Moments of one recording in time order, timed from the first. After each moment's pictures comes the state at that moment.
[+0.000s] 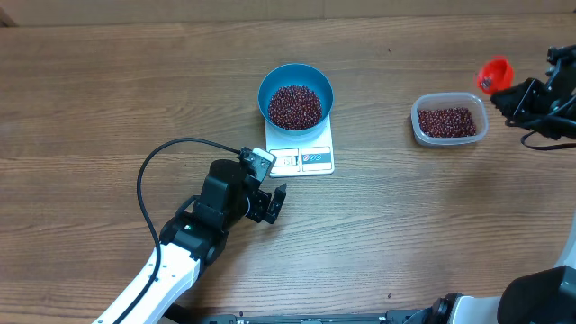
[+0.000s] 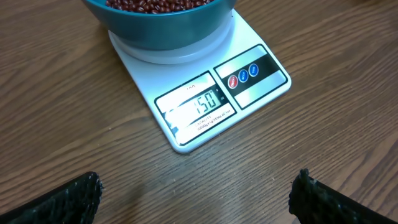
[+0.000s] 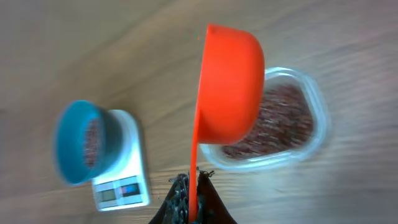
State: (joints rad) left arm -0.46 1.15 0.56 -0.13 0.06 0.01; right arm -0.45 1.56 1.53 -1.01 -0.55 0.04
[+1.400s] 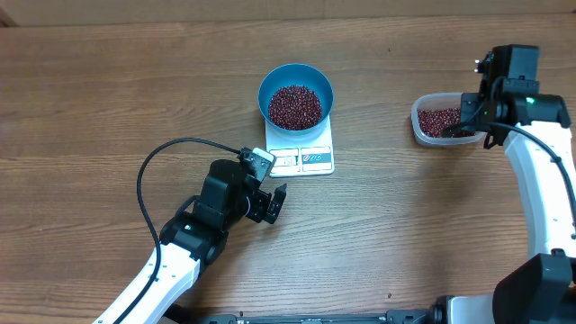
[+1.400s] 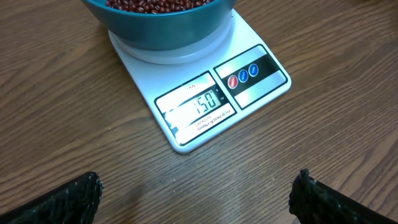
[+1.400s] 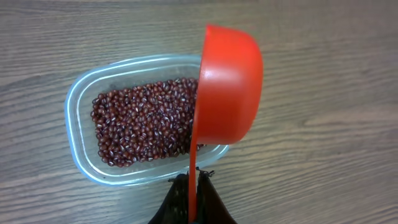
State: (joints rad) left arm -0.46 1.15 0.56 -0.13 0.06 0.01; right arm -0.11 1.58 1.38 -0.85 0.22 -0.04
